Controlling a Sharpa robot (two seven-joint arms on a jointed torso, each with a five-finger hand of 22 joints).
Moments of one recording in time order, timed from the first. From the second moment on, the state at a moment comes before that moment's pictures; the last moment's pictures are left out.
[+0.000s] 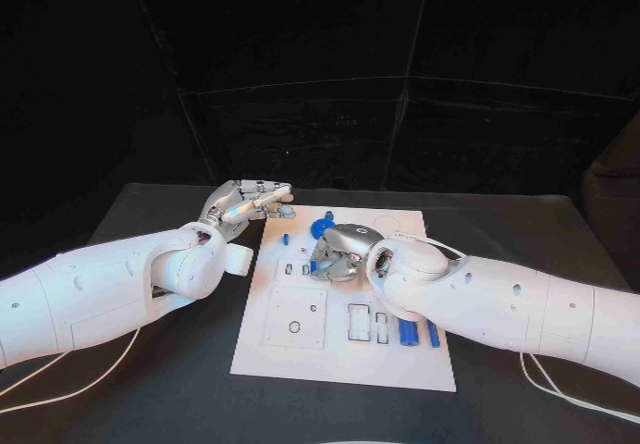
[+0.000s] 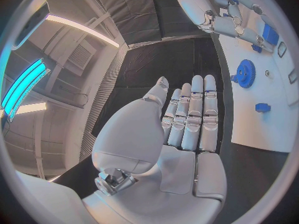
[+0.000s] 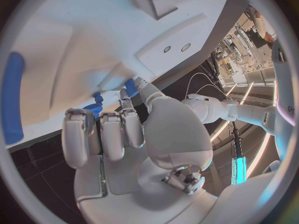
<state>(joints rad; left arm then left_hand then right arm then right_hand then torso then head) 1.19 -0.87 -0.08 1.45 0.02 -0.26 0.51 1.38 0.05 0.02 0.02 0.05 1.01 0.20 0.09 0.07 1.14 0.14 0.09 0.07 1.17 0.09 0.17 0.28 0.17 1.04 0.20 0.29 0.09 1.17 -0.45 -0.09 1.36 -1.51 -0.26 -0.19 1.24 0.00 0.23 -0.08 0.22 1.06 0.14 0.06 0.06 1.47 0.05 1.42 1.31 1.46 -0.03 1.51 1.31 0.04 1.47 0.08 1.52 1.31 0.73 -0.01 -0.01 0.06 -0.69</state>
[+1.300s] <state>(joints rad) 1.19 -0.87 -0.08 1.44 0.02 -0.26 0.50 1.38 0.05 0.02 0.02 0.05 1.01 0.20 0.09 0.07 1.14 0.14 0.09 0.07 1.17 0.09 0.17 0.28 0.17 1.04 0.20 0.29 0.09 1.17 -0.45 -0.09 1.36 -1.52 -0.28 -0.21 1.17 -0.07 0.15 -0.03 0.14 0.95 0.16 0.07 0.06 1.44 0.07 1.35 1.31 1.47 -0.01 1.51 1.31 0.04 1.47 0.09 1.52 1.31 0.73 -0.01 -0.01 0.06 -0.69</state>
